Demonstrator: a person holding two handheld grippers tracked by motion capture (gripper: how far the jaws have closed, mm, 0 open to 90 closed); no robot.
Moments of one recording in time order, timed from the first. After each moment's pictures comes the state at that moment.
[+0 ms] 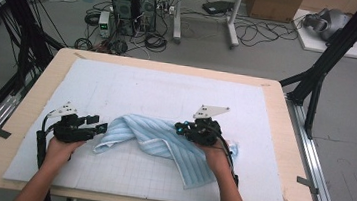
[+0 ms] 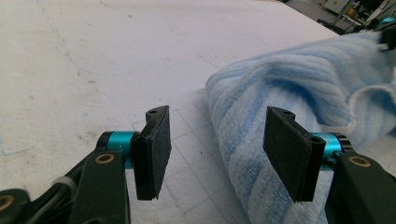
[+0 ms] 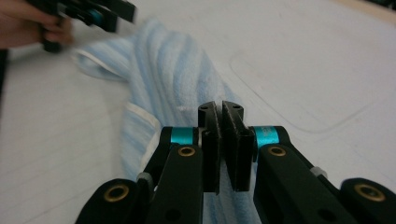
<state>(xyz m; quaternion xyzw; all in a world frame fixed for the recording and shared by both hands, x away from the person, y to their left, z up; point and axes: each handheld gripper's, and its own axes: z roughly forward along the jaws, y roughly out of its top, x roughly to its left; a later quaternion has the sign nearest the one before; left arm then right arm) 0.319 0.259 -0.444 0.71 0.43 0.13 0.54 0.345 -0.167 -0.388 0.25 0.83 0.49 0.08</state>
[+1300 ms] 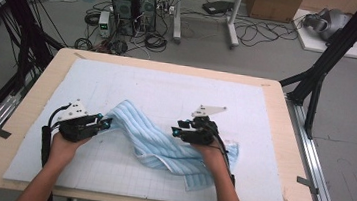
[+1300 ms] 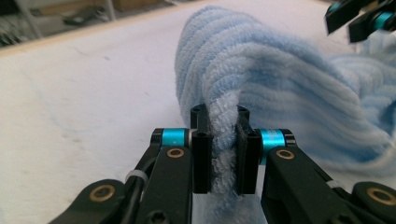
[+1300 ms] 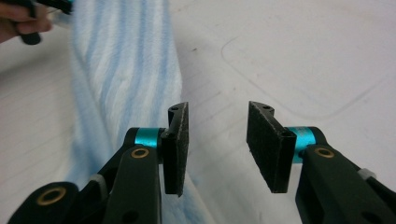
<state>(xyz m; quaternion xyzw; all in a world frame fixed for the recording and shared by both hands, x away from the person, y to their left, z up) 0.316 0.237 -0.418 0.75 0.34 0.22 0.52 0.369 -0.147 -0.411 0.29 0.83 0.46 0.06</state>
